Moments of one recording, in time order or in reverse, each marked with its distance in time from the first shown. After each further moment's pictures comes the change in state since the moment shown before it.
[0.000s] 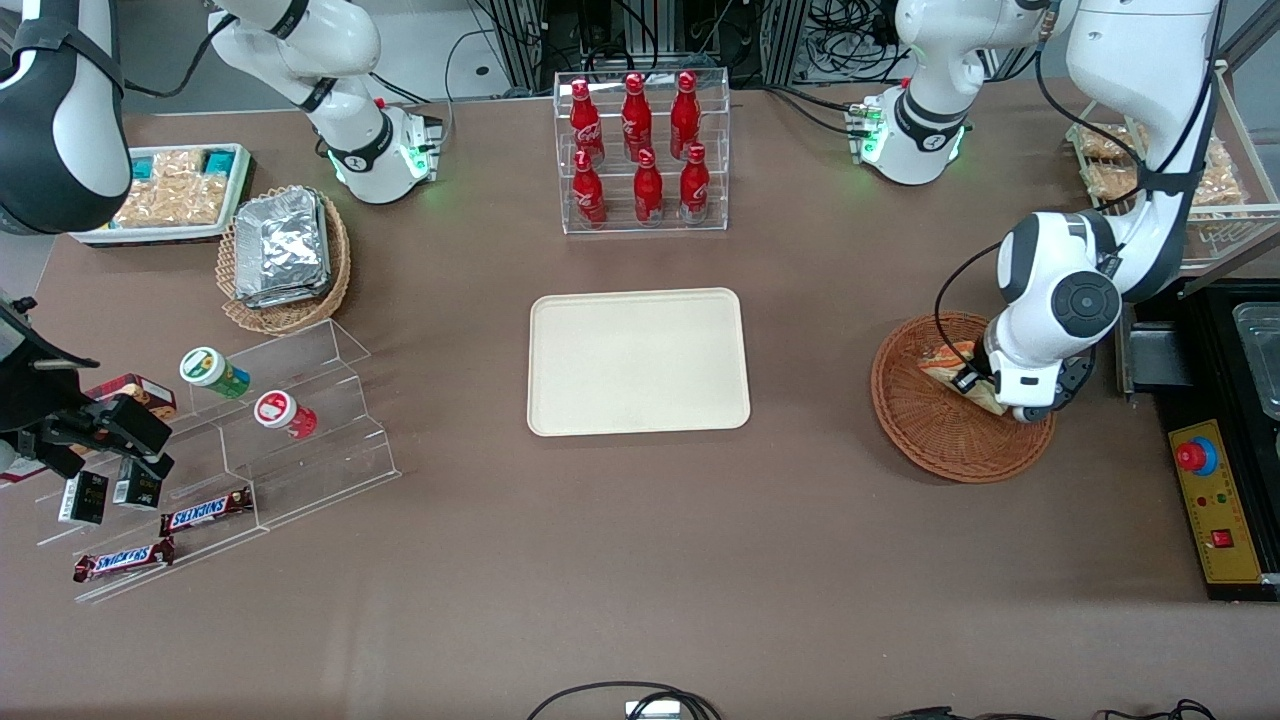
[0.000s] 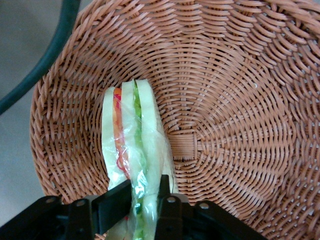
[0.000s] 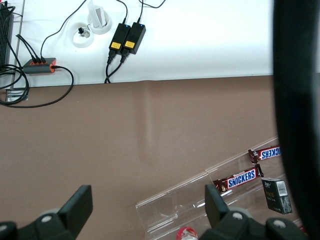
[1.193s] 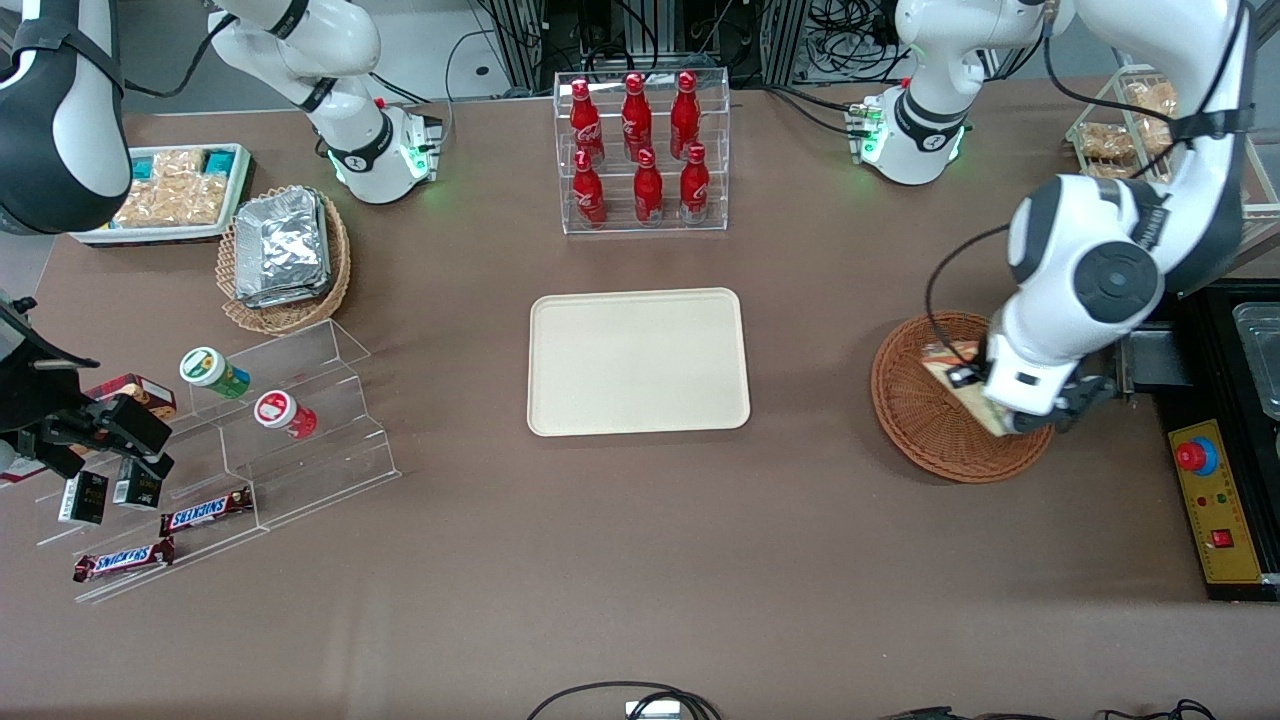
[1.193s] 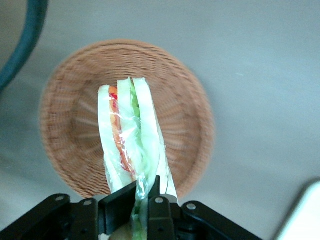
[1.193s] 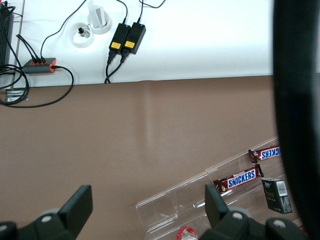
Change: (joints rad) arm -0.013 -0.081 -0.162 0.310 -0.060 -0.350 0.242
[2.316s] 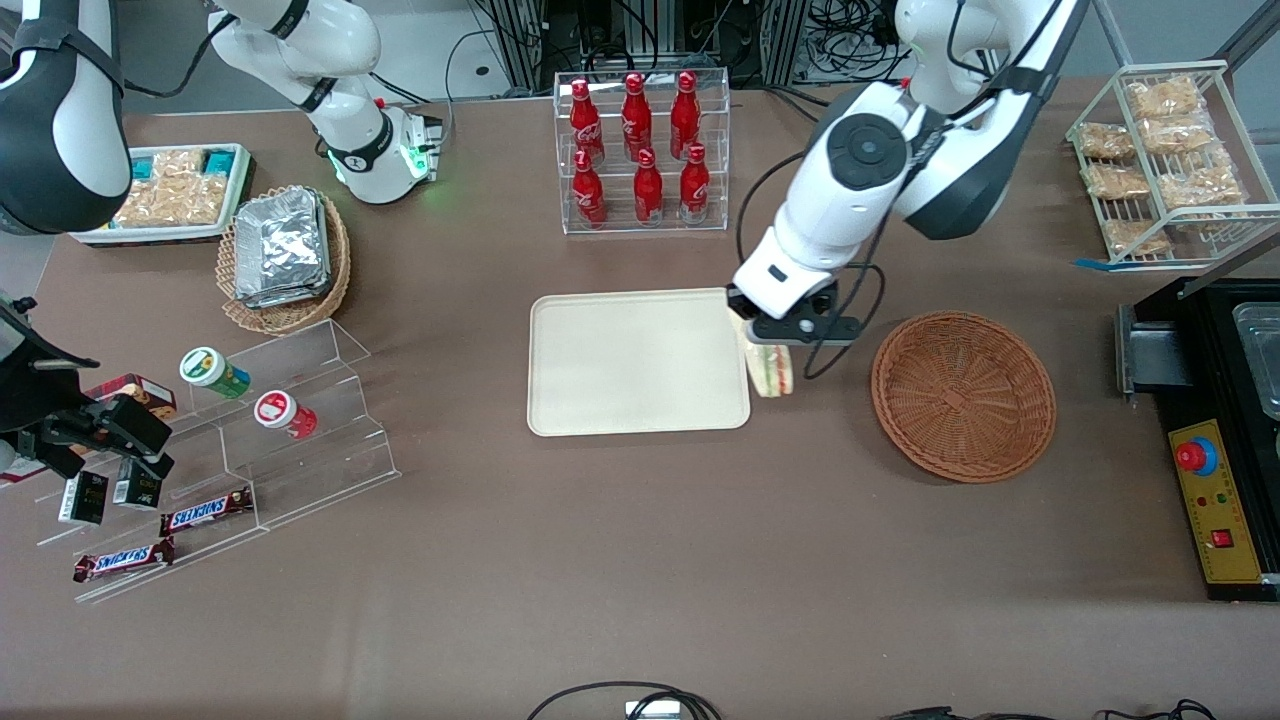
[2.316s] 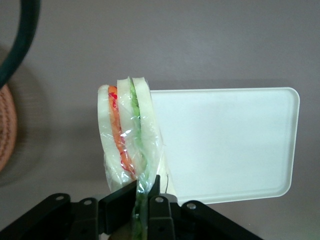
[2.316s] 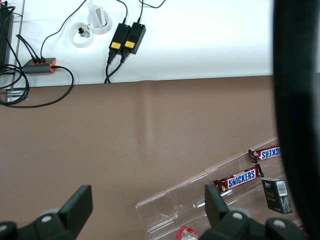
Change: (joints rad) arm -0.034 0.020 -0.408 0.063 -0.118 0.105 -0.053
